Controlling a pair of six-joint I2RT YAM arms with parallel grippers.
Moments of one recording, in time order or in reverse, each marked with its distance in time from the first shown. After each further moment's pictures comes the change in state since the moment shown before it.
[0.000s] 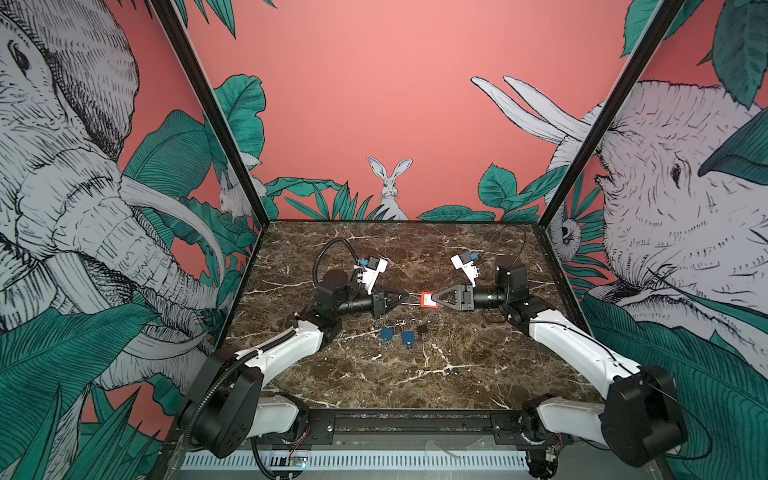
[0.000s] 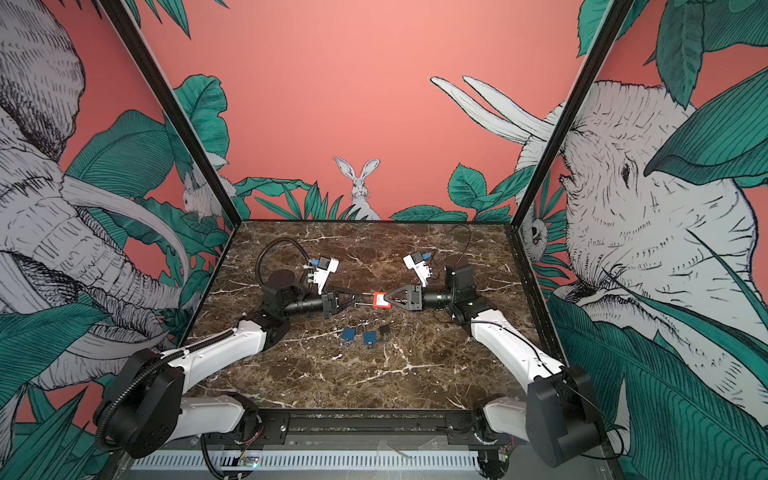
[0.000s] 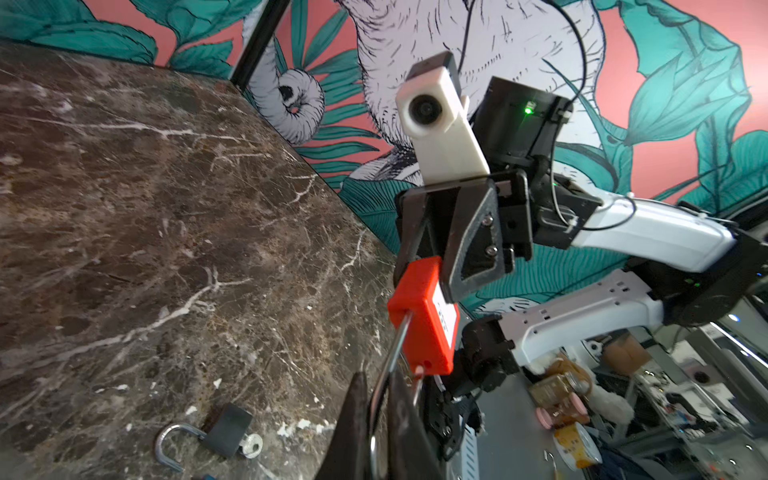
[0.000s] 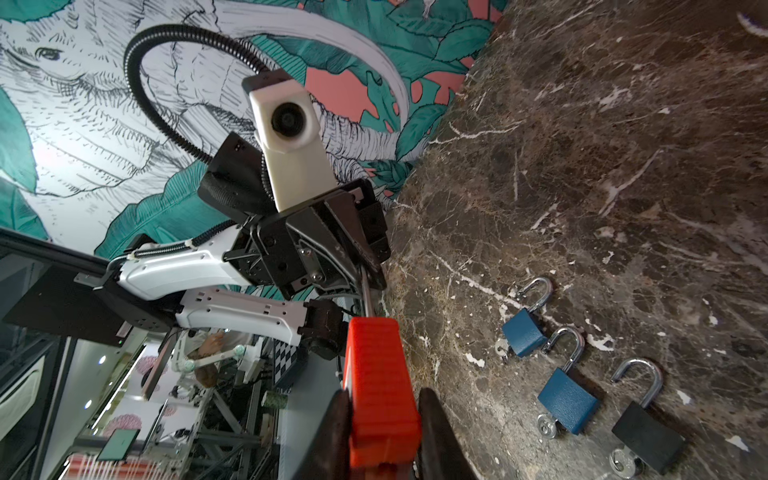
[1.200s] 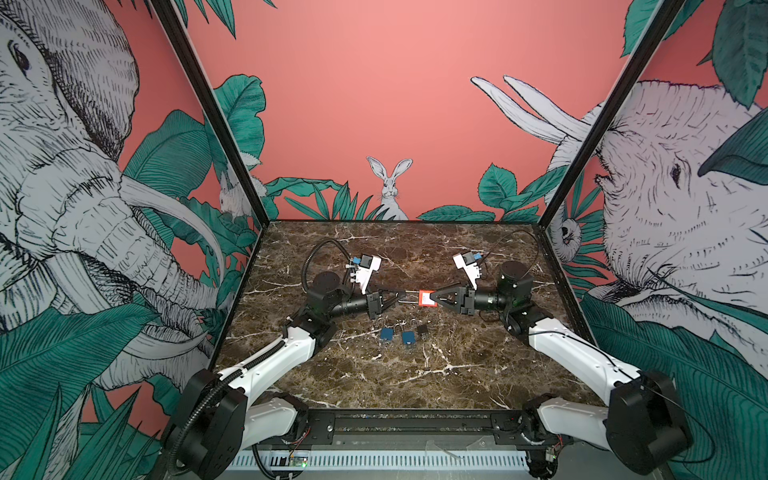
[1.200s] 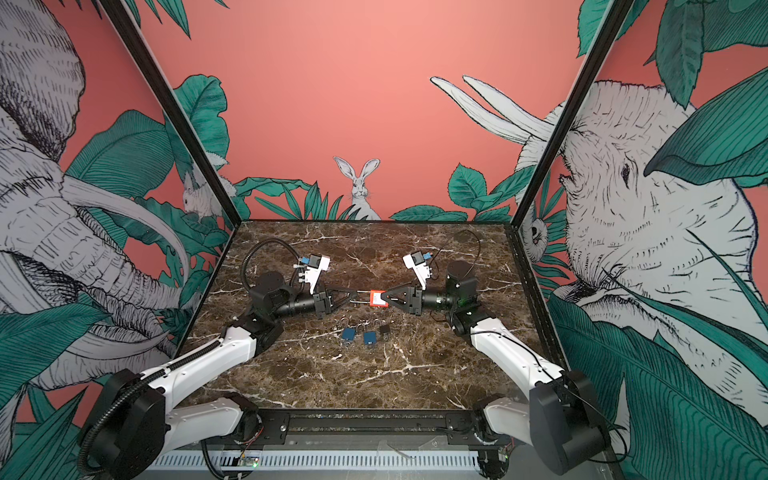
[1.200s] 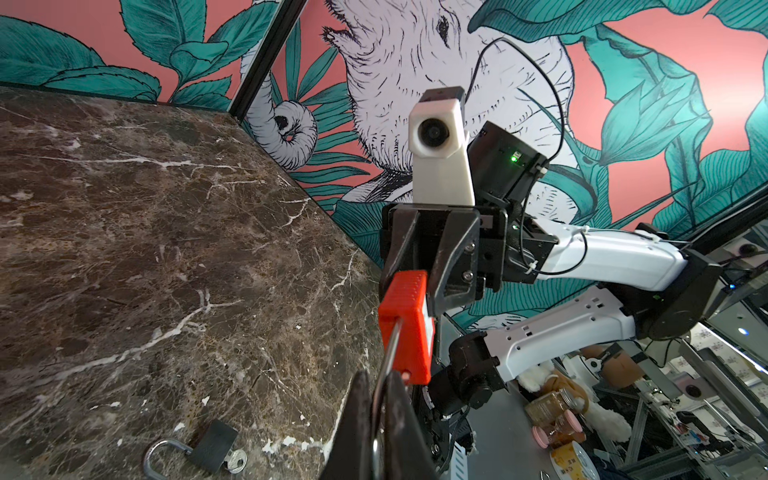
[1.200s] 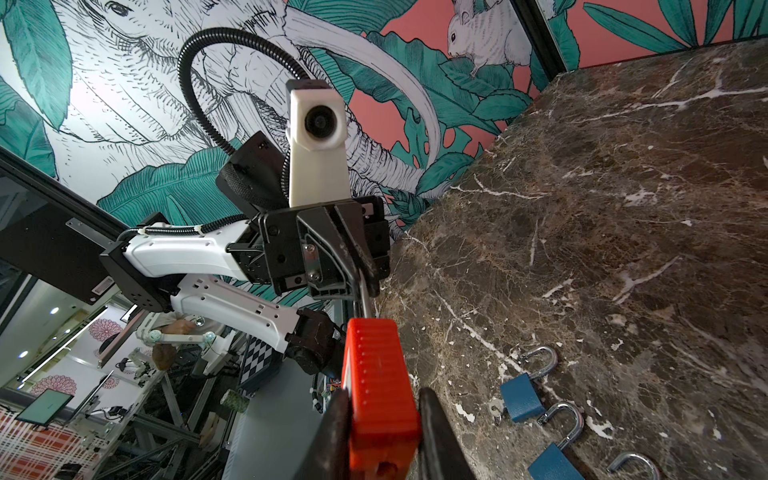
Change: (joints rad) left arm 0.000 -0.100 -0.016 -0.008 -0.038 -0.036; right arm 0.048 -0.021 -0.089 0.312 0.042 0.000
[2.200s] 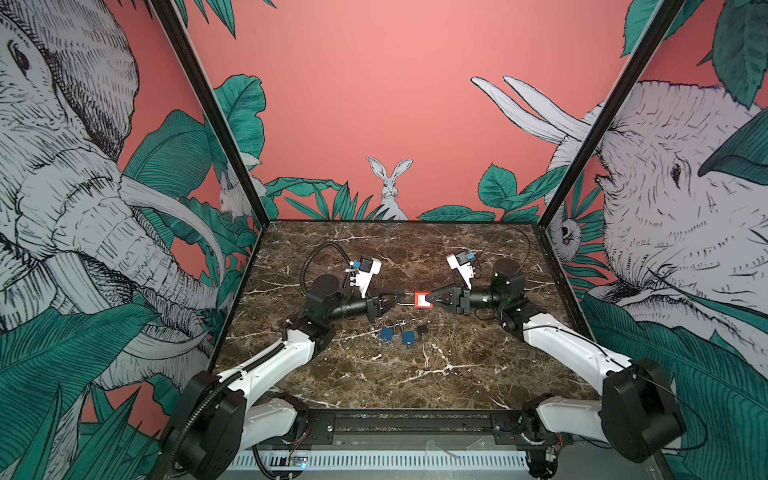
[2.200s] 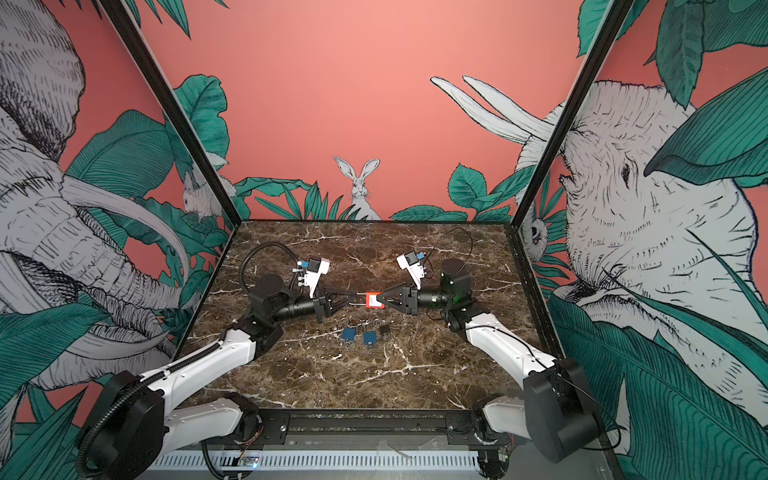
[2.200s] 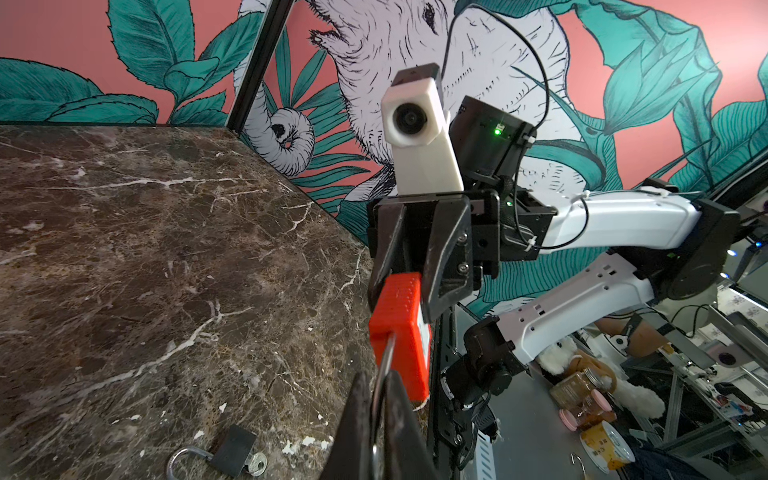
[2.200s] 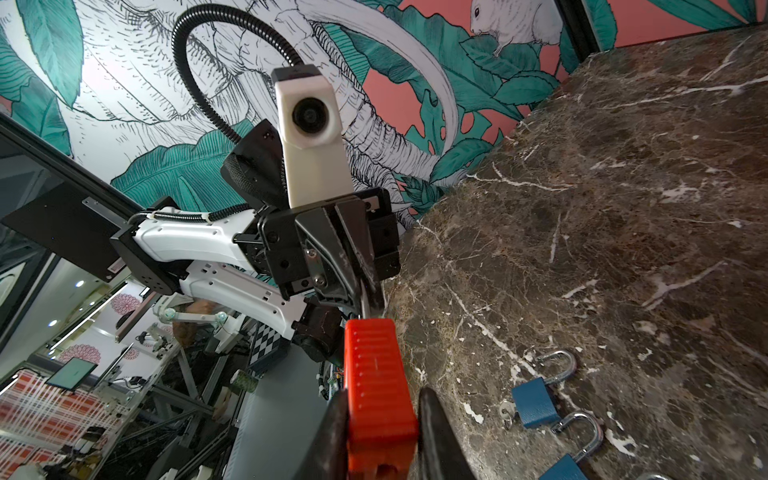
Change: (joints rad) left arm -0.023 -0.020 -0.025 0.003 0.005 0.109; right arm 0.037 0.077 0.044 0.018 -0.055 0.011
